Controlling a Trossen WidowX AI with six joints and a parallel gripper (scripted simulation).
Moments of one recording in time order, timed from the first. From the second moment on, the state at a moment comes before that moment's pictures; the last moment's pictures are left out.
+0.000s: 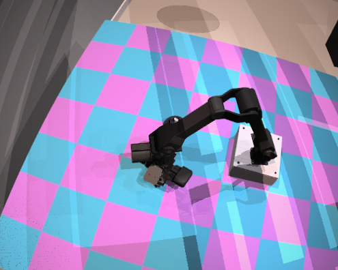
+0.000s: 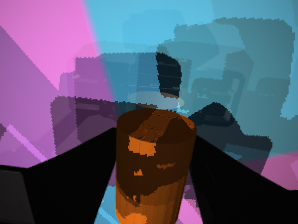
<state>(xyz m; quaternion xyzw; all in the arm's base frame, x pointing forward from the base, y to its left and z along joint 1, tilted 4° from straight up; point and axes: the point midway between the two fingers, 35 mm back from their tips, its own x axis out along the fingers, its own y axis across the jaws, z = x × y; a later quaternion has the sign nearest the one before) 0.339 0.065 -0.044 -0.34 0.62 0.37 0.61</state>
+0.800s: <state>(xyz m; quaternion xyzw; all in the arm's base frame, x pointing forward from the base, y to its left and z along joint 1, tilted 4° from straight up) 0.332 0.048 -0.033 -0.27 0.50 0.42 0.70</state>
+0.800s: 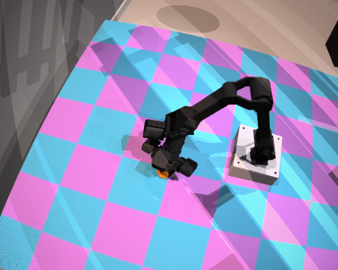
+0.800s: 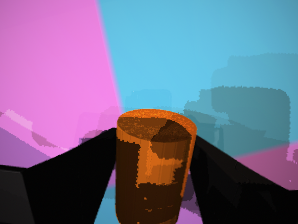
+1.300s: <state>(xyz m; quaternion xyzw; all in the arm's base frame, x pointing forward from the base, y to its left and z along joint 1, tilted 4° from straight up) 0.325 0.034 -0.029 -0.22 0.42 0.45 0.76</state>
